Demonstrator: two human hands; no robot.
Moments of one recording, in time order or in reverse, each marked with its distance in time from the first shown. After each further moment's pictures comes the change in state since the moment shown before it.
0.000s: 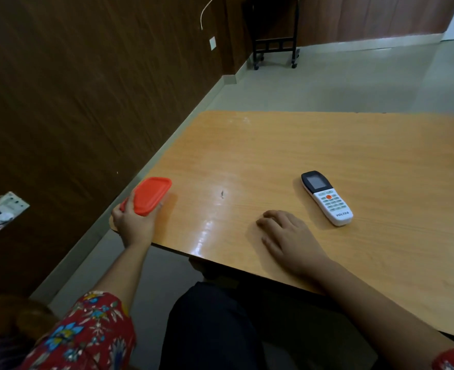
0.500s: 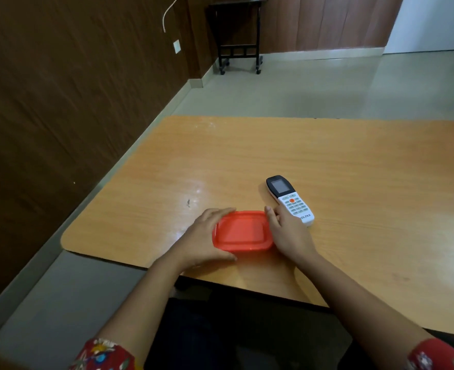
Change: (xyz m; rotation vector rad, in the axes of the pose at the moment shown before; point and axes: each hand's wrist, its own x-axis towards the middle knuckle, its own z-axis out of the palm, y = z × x) left_hand -0.113 0.112 0.052 0.049 -0.983 0.652; right_hand 0.001 0.020 -0.035 0.426 0.206 0.626
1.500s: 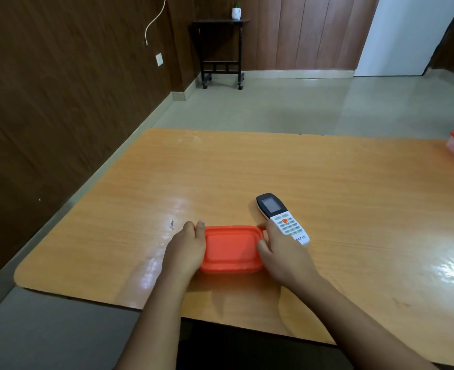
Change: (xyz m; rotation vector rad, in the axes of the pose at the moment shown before) left_hand 0.039 0.011 0.002 0.002 0.357 -0.401; right_hand 0.000 -0.011 -0.009 -0.217 -0.023 -0.090
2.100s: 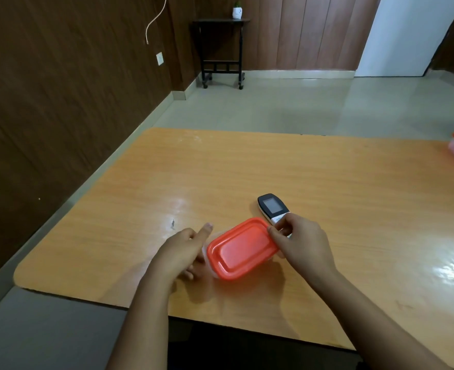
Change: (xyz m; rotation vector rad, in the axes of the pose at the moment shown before) left_hand -0.008 -0.001 -0.028 -0.218 -0.288 -0.172; right_hand 0.009 0.008 -0.022 0.115 0.220 0.096
